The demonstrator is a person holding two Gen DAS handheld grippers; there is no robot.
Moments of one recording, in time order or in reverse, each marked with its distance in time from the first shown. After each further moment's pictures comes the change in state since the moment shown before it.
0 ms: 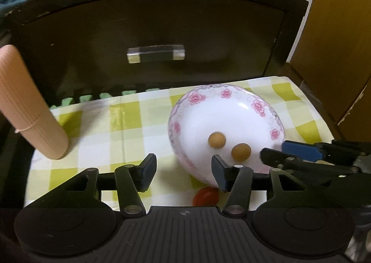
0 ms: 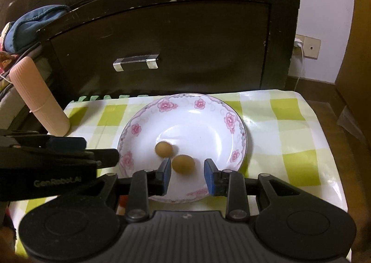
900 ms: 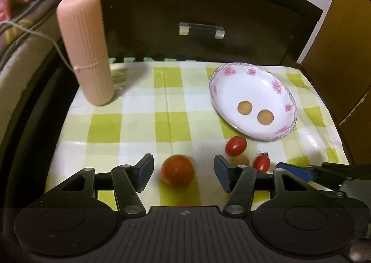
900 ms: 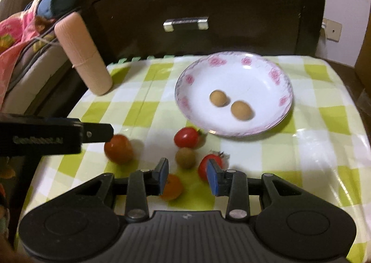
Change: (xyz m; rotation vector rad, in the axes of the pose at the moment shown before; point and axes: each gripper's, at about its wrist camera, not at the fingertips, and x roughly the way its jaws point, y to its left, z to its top) left arm -0.051 0.049 -0.051 -0.123 0.052 0.006; right arm -0.022 0.053 -0.053 -0.040 0.104 0.098
